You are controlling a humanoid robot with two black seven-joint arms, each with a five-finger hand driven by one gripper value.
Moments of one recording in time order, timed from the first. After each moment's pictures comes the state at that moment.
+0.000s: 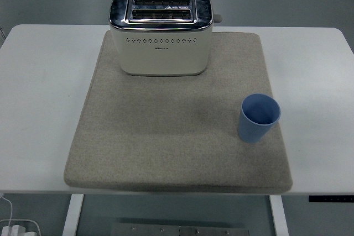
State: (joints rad) left arm 0.01 0.00 -0.06 -0.12 -0.04 -0.10 0.10; right arm 0.78 -0.86 0.57 0.44 -0.15 0.61 0.32
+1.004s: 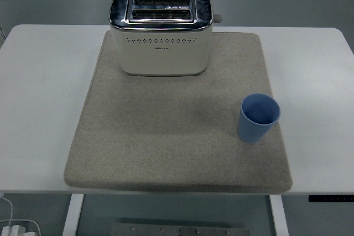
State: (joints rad) left arm 0.01 0.00 -0.06 -0.12 -0.04 -0.10 0.10; right arm 0.81 -1.05 0.45 0.75 -0.17 0.61 0.42
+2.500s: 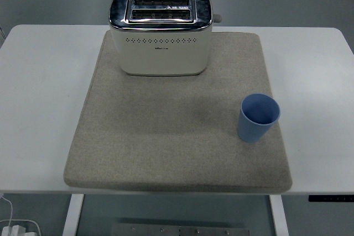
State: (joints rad) left arm 0.01 0.00 -0.06 -0.12 -0.04 -0.10 0.10; right arm 0.66 -1.02 0.47 0.81 -0.20 0.61 0.61
